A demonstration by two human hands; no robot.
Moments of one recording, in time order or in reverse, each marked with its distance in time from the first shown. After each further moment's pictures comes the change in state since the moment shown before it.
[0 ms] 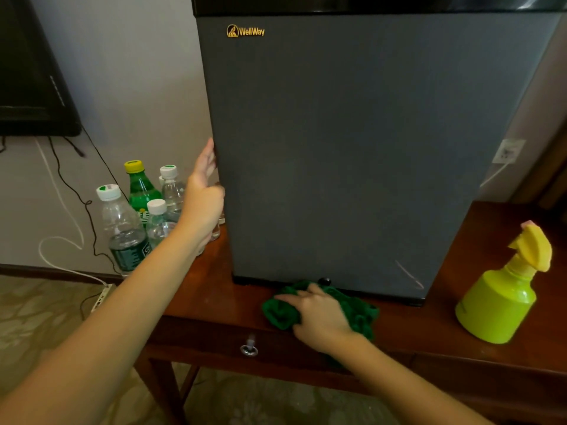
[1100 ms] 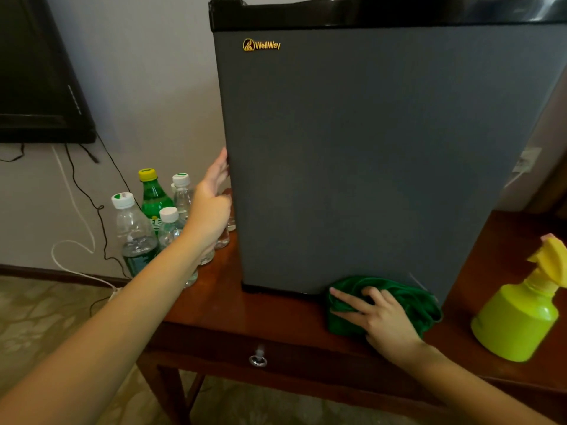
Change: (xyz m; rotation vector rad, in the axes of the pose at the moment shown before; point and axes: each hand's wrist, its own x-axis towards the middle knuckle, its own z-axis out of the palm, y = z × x) left_hand -0.004 0.012 -0.002 0.013 -0.037 -0.006; right_hand -0.030 0.096 -0.004 -0.495 0.312 -0.309
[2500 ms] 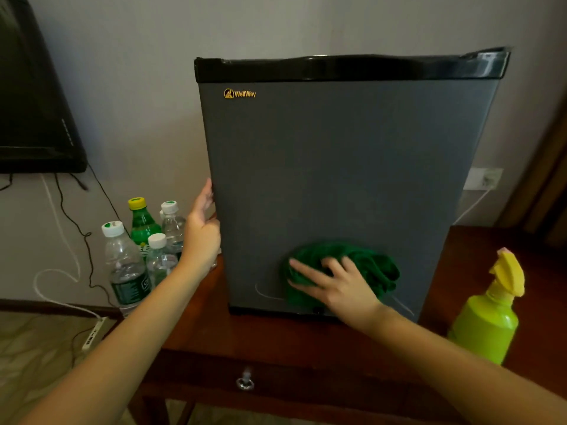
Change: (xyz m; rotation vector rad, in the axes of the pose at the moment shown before) left_hand -0.002 -0.003 0.014 -0.044 0.110 0.030; right_hand 0.062 0.024 -0.044 -0.370 0.328 -0.160
